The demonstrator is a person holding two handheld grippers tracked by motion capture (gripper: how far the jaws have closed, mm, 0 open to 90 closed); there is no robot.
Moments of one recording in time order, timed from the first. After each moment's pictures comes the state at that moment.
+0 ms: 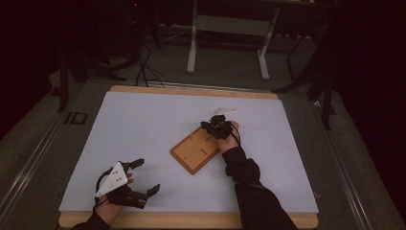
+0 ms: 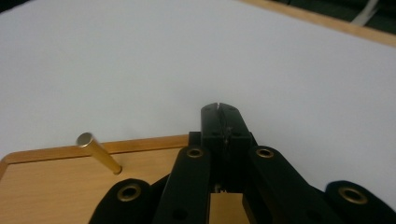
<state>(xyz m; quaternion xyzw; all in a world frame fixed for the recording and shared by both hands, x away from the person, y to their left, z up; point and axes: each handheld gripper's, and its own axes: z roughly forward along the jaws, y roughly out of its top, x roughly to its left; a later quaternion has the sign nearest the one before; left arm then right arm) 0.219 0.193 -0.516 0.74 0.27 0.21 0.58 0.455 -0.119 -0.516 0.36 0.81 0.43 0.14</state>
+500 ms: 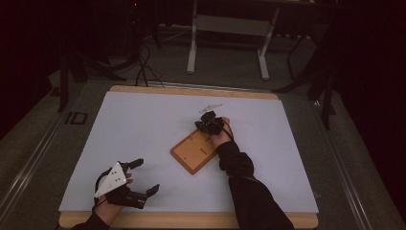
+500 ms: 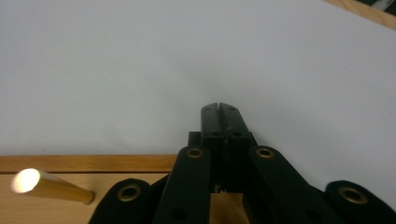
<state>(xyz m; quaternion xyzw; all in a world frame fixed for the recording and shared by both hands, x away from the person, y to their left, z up) 0.218 0.195 -0.516 0.73 0.27 0.21 0.59 0.478 -0.093 -0.527 0.33 0.85 0.38 0.14</state>
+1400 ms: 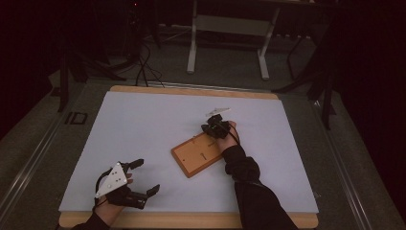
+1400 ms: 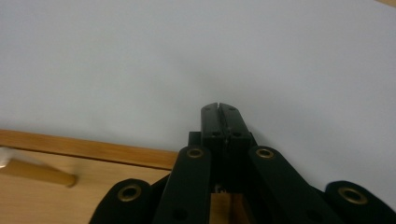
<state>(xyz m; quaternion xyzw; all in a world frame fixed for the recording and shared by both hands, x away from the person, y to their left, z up) 0.218 0.194 -0.516 0.73 0.27 0.21 0.59 0.466 -0.115 -0.529 0.36 0.85 0.37 0.14</state>
